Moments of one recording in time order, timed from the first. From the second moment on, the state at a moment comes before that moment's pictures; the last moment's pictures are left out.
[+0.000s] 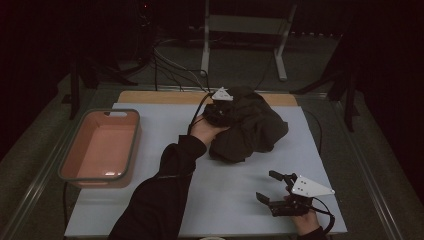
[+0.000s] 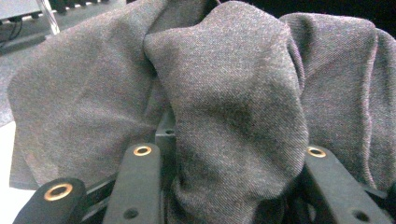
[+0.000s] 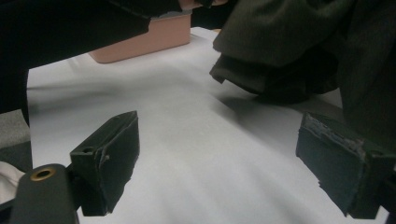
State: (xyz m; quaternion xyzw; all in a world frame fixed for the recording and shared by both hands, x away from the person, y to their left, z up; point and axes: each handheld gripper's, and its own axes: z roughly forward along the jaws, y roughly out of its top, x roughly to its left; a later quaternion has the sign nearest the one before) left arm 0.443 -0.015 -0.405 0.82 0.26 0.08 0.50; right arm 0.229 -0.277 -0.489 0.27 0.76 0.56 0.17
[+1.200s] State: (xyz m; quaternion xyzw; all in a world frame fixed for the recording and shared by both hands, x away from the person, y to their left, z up) left arm 0.437 -0.031 -0.451 0.85 0.27 0.04 0.46; right arm 0.230 -0.275 -0.490 0.27 0.77 0.56 0.17
